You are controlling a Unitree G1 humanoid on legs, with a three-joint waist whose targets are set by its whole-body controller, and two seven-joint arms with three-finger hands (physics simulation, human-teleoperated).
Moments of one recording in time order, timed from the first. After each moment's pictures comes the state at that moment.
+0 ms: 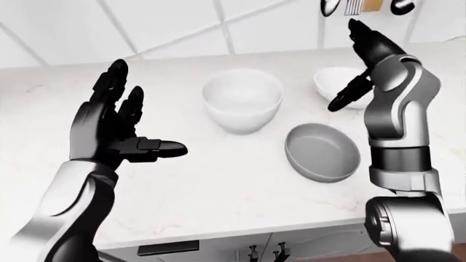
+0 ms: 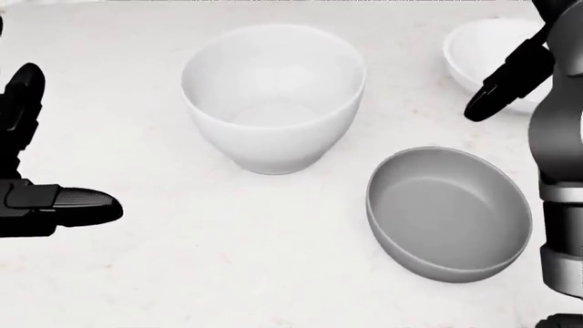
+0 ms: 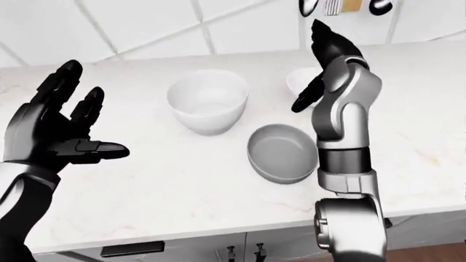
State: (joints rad) left arm -0.37 0.32 0.36 -0.77 -0.55 1.02 0.13; right arm -0.97 -0.43 -0.10 0.23 -1.02 0.51 0.61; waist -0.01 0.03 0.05
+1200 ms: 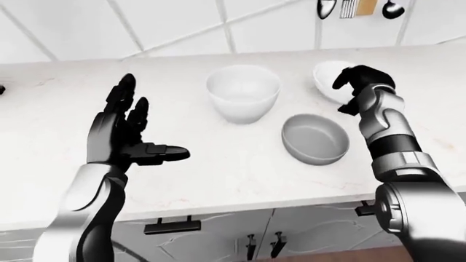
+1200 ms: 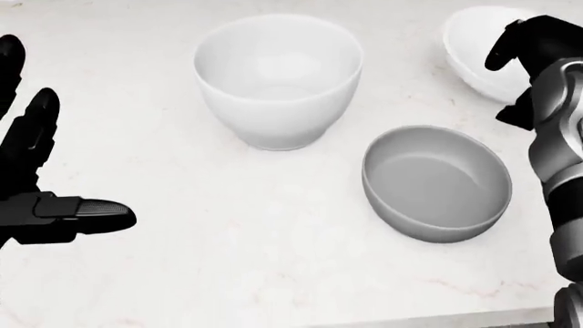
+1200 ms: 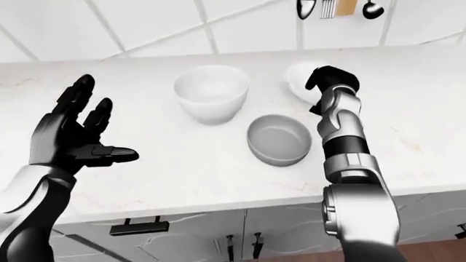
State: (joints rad) left arm -0.31 0.26 0.31 -0.65 -0.37 0.86 0.01; right arm -1.09 -0.50 -0.05 1.00 -1.04 0.21 0.14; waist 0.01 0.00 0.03
